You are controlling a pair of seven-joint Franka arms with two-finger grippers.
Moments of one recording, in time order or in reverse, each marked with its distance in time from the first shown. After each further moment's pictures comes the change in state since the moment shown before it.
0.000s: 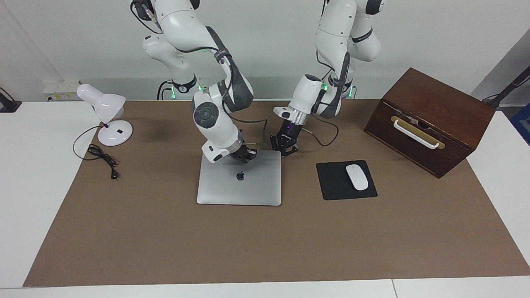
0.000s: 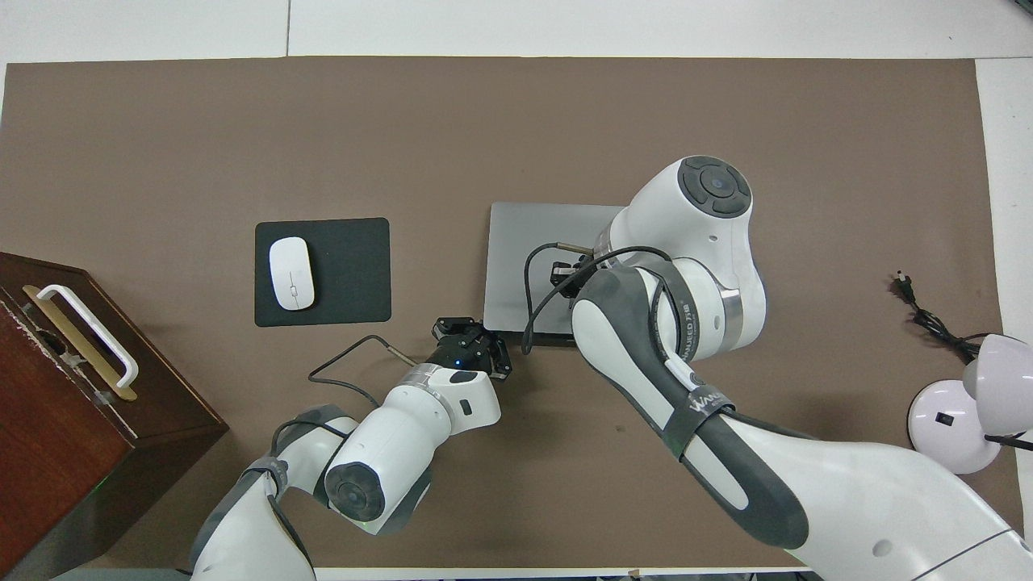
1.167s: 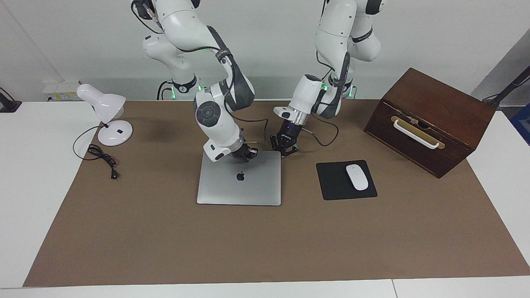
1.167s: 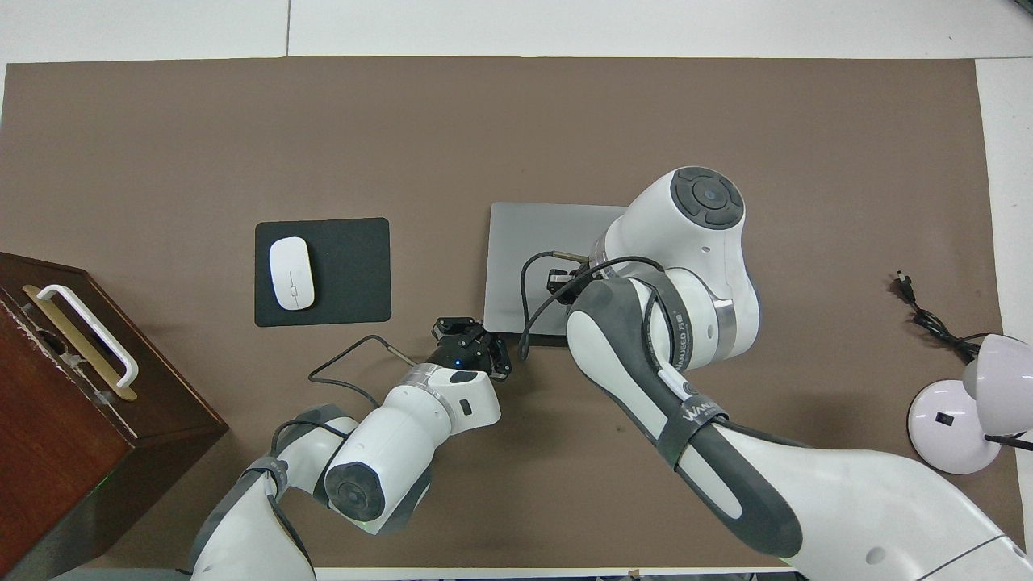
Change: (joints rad) left arm 0.000 0.000 0.000 0.000 0.000 0.000 0.000; right arm 0.014 -0.009 0.000 -0.022 0.000 0.018 0.000
